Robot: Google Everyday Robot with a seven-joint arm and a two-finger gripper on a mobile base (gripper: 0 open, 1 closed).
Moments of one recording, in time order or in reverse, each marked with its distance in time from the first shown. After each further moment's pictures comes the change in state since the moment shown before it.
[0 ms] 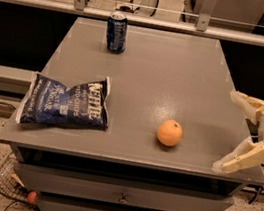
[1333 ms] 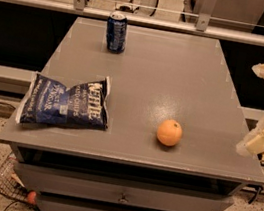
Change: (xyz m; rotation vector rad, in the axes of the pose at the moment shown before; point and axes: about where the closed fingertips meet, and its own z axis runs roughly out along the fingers) arm -0.051 -0.015 -0.046 0.031 0.414 -0.052
